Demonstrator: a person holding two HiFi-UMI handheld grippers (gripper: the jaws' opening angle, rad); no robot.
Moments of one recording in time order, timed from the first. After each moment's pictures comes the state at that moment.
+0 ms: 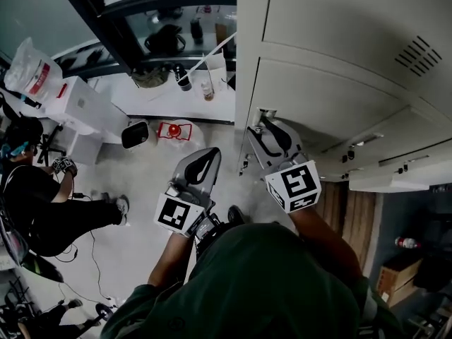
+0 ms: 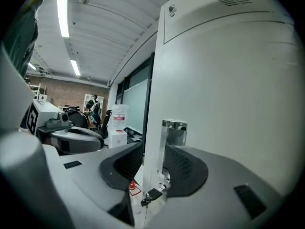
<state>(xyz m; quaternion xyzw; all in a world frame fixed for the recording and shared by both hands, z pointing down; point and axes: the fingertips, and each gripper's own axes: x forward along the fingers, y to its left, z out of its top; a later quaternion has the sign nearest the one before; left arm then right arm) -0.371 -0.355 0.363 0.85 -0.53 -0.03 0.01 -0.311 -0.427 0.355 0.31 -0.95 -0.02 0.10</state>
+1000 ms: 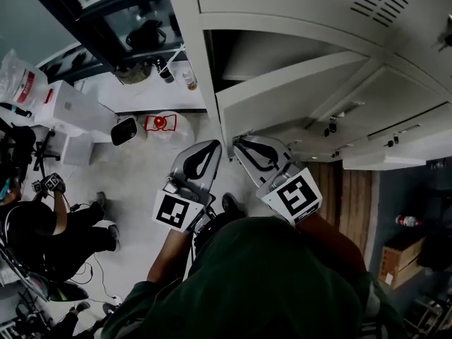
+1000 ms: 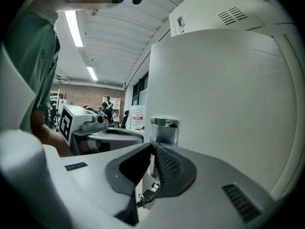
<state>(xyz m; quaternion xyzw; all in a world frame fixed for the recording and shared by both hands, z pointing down) -0.298 -0.340 0.354 0.87 -0.49 -0.04 -0.01 -0.271 -0.344 0.356 0.21 -0.97 -0.03 0.11</state>
